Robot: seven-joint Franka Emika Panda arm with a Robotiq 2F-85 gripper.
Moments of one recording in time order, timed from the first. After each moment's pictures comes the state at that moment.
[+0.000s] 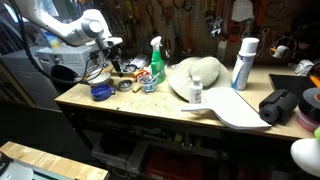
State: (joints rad) arm -0.13 0.24 -0.06 -2.04 -0.33 2.26 0.87
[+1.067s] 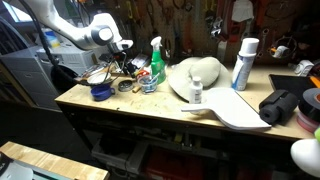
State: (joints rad) arm -0.14 0.31 -0.15 -2.01 -0.21 2.43 0.40
